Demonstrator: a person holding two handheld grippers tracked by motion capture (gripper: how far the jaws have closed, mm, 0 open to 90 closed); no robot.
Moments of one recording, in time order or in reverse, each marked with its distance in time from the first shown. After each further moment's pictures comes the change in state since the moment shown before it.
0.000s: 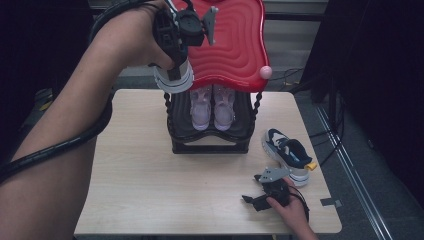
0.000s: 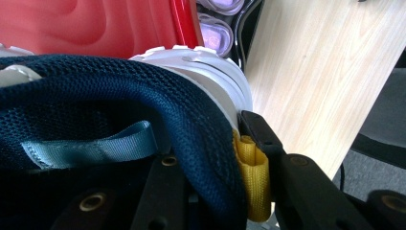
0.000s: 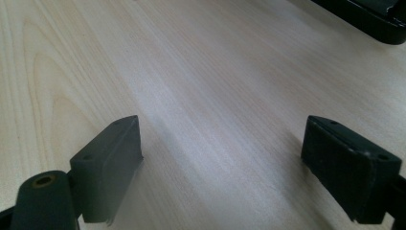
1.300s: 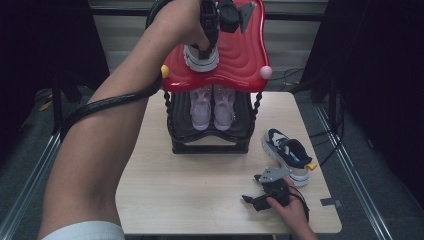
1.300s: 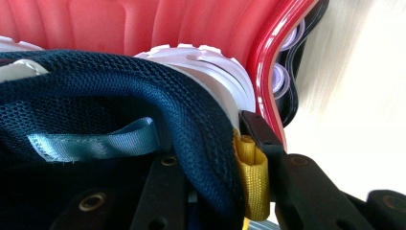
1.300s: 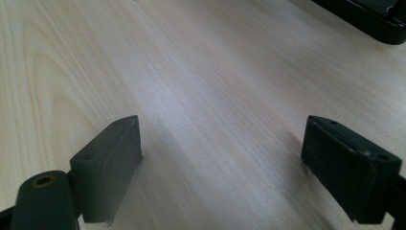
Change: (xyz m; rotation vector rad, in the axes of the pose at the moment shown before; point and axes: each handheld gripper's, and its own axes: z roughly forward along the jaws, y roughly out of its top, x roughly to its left) left arm 0.042 0.073 0.029 0.026 0.087 0.104; right arm 0.000 0.000 0.000 -0.001 0.000 -0.001
